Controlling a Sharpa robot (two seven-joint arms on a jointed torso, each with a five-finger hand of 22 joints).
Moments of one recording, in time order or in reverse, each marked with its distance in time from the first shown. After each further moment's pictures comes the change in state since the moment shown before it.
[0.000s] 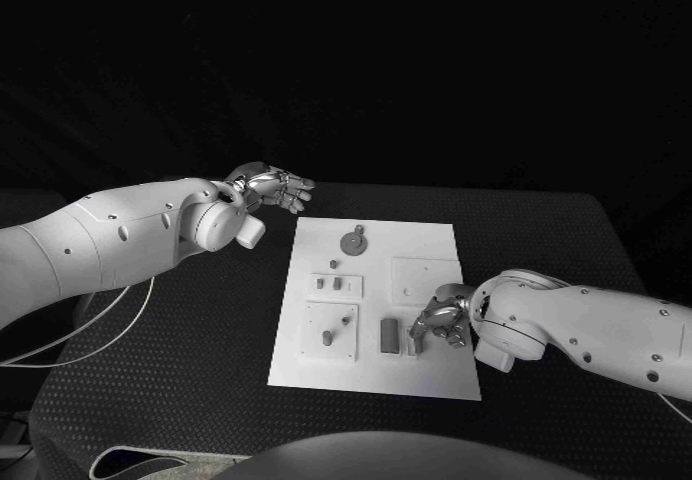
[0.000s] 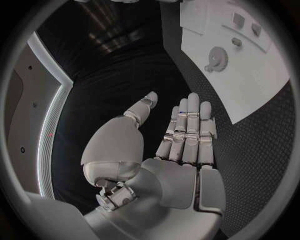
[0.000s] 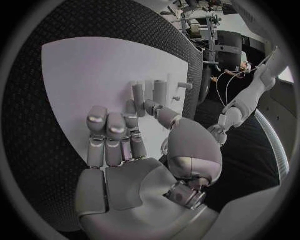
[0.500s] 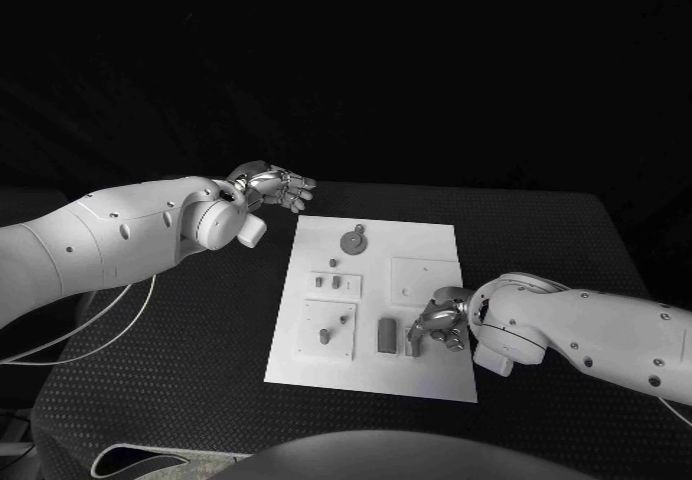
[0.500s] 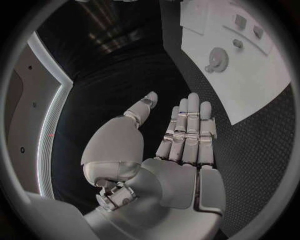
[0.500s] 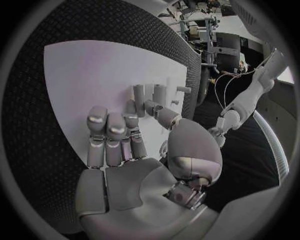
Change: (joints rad) left arm 0.000 0.000 0.000 -0.001 0.000 0.003 -0.002; left_hand 0.000 0.000 0.000 0.000 0.000 0.000 0.000 0.000 -0.001 0.000 0.000 0.000 0.000 0.000 0.000 0.000 0.001 -0.002 0.000 0.000 0.000 0.001; right arm -0.006 -0.001 -0.002 0.017 -0.002 0.000 0.007; right_hand 0.000 0.000 -0.004 -0.001 -0.004 0.007 0.000 -0.001 -0.003 0.000 0.000 0.000 0.000 0.000 0.000 0.000 0.002 0.000 0.000 0.000 0.000 0.000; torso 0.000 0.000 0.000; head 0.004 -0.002
